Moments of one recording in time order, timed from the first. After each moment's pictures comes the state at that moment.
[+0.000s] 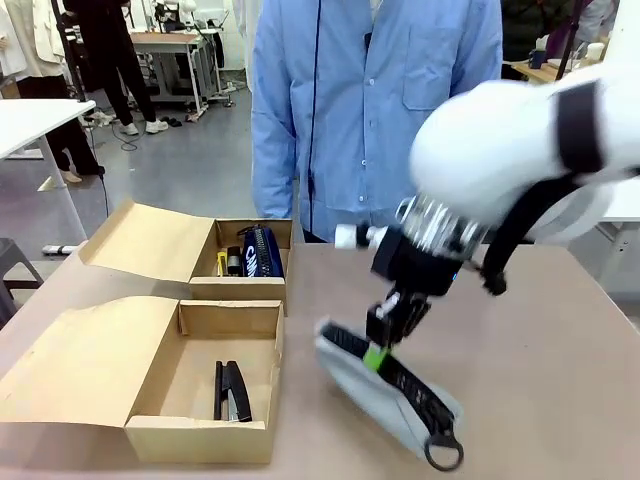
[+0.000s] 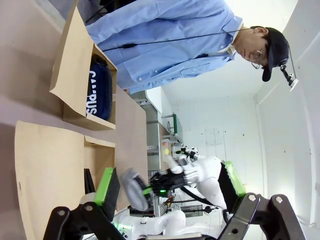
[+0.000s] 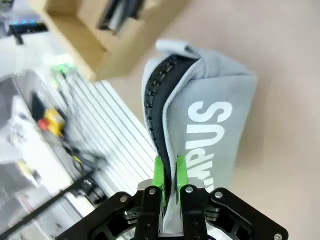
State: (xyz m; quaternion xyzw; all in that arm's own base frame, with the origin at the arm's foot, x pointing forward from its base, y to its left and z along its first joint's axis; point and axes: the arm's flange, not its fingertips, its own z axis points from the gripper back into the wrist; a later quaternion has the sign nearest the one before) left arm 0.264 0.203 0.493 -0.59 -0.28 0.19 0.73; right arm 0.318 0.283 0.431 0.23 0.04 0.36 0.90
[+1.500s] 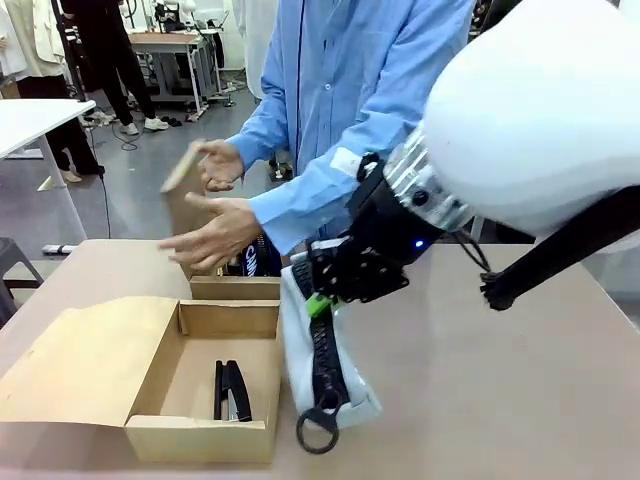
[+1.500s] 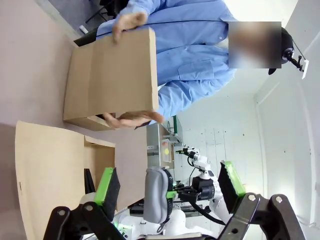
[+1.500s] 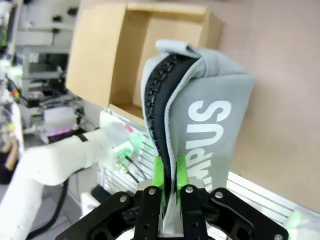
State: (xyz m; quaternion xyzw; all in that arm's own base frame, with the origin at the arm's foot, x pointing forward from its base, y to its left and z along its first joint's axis) left arm 0.264 0.203 0.493 -0.59 -0.28 0.19 0.73; right arm 0.265 0.307 0.514 0.29 -0.07 0.10 0.95
